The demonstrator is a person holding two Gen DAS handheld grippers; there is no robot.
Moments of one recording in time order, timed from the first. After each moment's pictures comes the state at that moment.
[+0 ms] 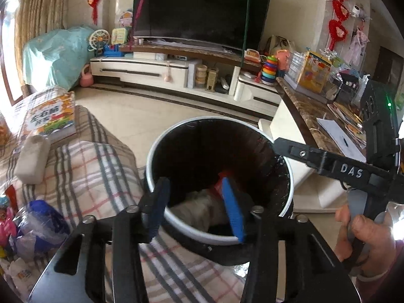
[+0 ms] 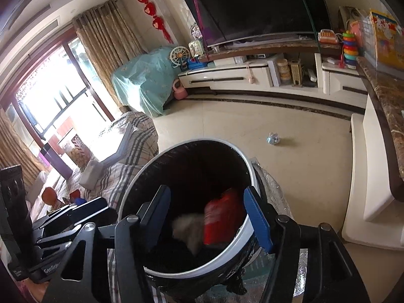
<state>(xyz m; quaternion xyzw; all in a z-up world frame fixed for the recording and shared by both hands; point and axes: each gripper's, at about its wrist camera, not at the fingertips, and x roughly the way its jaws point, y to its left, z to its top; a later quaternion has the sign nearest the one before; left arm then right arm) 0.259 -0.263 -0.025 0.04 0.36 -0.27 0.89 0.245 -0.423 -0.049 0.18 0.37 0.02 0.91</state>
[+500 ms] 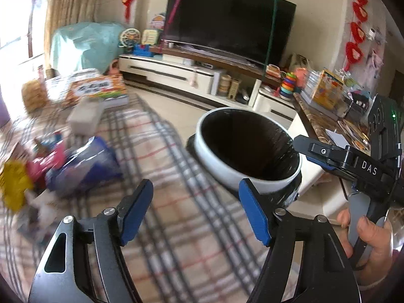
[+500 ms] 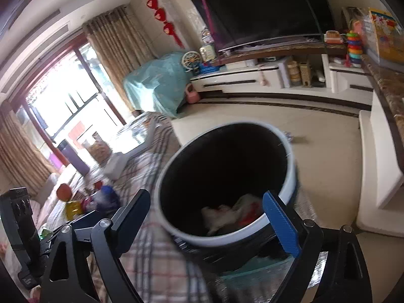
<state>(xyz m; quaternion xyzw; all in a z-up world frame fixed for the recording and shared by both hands) 0.200 -0.174 -0.032 -0.01 0.35 -0.21 0.91 0.208 -0.376 -0.048 0.19 0.35 0.05 0.92</state>
